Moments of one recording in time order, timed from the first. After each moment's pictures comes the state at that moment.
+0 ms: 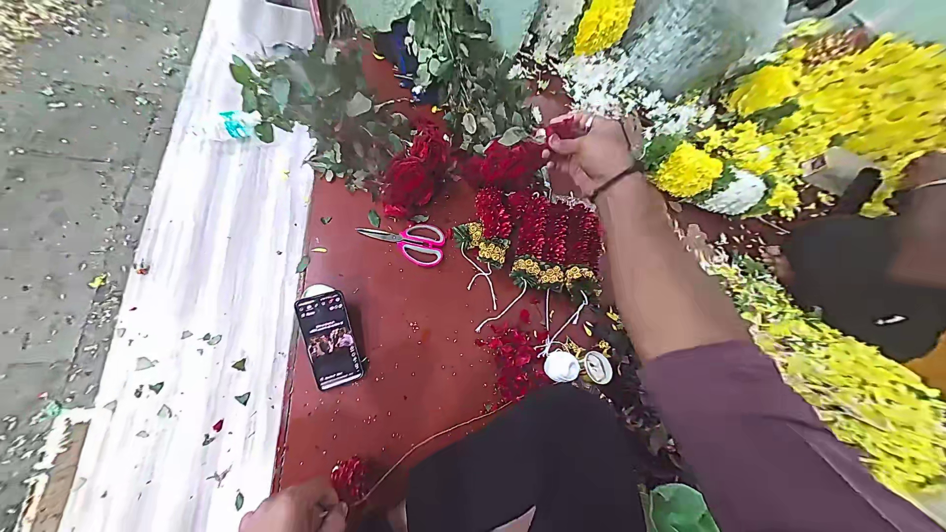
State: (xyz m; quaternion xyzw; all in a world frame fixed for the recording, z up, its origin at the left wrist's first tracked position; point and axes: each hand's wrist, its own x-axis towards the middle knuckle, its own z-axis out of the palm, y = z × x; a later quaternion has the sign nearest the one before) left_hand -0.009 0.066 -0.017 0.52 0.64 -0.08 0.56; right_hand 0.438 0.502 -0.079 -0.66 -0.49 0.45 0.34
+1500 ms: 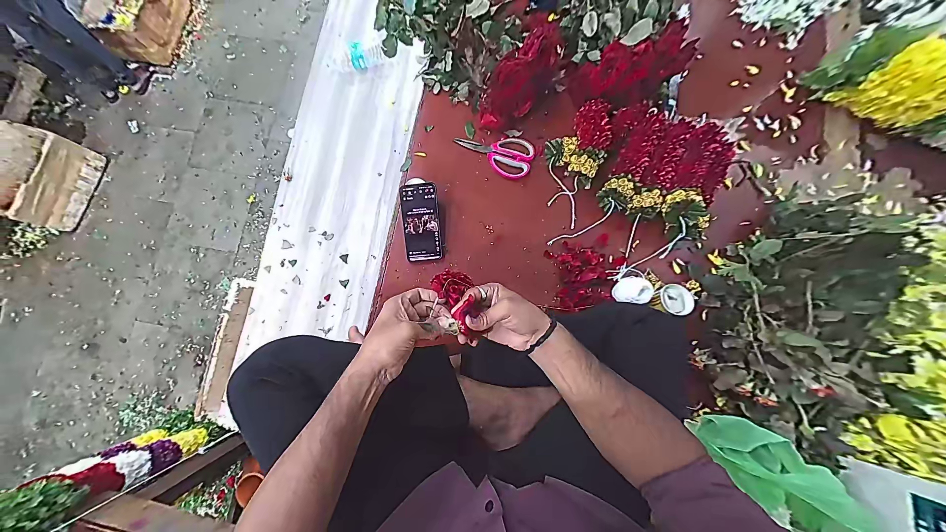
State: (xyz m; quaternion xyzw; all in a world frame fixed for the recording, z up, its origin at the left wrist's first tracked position) left_hand 0.026 0.030 -0.028 0.18 0.55 0.38 0.72; right_hand 0.243 0.098 -0.073 -0.25 -0.23 0.93 0.16
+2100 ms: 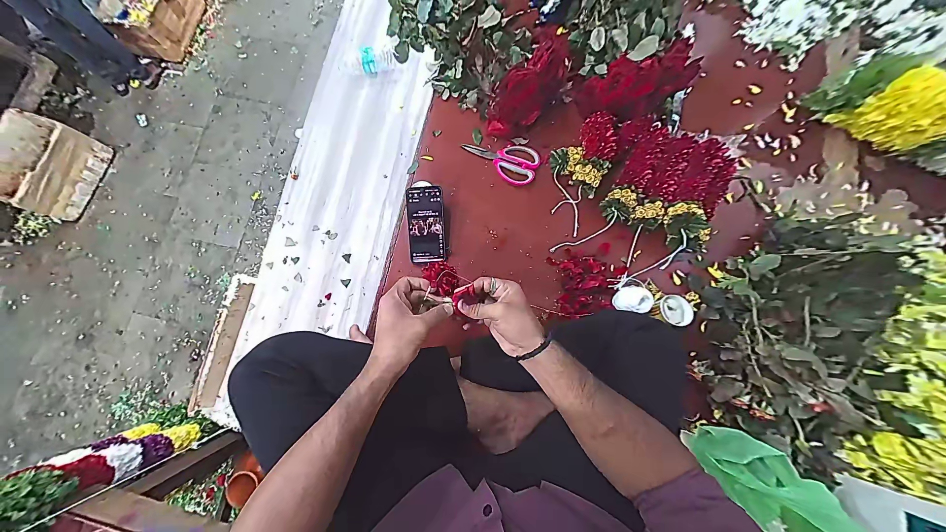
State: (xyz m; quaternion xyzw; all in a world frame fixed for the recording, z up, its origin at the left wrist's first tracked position) left_hand 0.039 0.033 -0.033 0.28 0.66 0.41 0.56; right_hand 0.224 0.088 -0.061 -0.46 -0.33 0.78 0.27
